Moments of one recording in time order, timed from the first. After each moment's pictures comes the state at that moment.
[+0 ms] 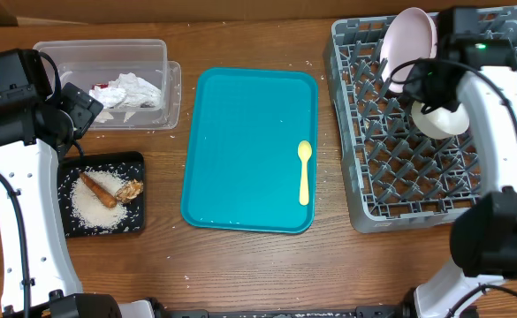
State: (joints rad) left arm 0.29 1.52 1.56 -1.13 -0.11 -0.71; right arm -0.08 1.86 1.79 -1.13 0.02 0.43
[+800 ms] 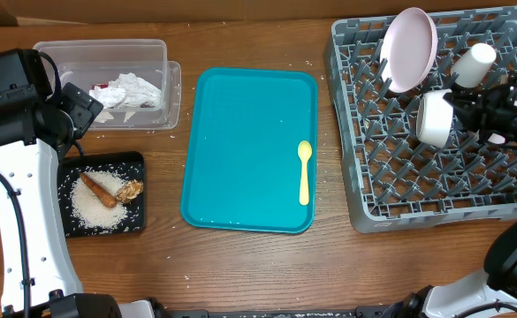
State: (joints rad) left arm 0.29 1.52 1.56 -1.13 -0.11 -0.71; right arm -0.57 1.79 1.38 -0.78 -1.15 0.39
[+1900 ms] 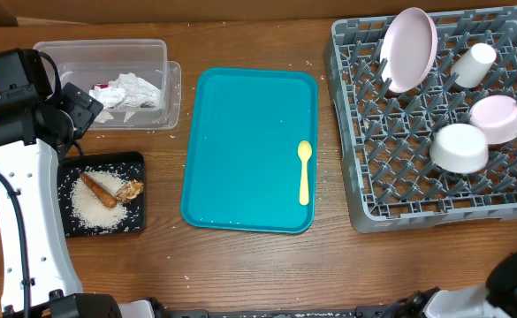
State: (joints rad) left arm 0.29 1.52 1.56 -1.13 -0.11 -0.71; right arm -0.77 1.67 1.63 -1.09 -0.63 0.48
